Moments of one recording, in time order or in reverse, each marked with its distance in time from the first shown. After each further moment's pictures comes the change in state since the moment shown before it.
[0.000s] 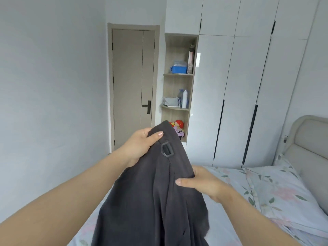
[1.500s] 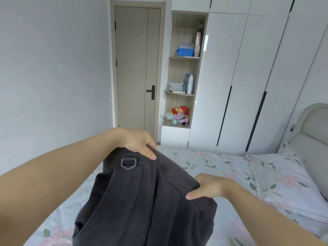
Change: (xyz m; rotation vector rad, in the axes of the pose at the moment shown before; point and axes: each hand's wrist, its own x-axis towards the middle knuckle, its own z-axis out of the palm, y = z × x) left_hand 0.003 -0.012 -0.043 1.084 -0.596 -0.246; right_hand 0.002 0.042 0.009 -0.615 -0.295 0.307
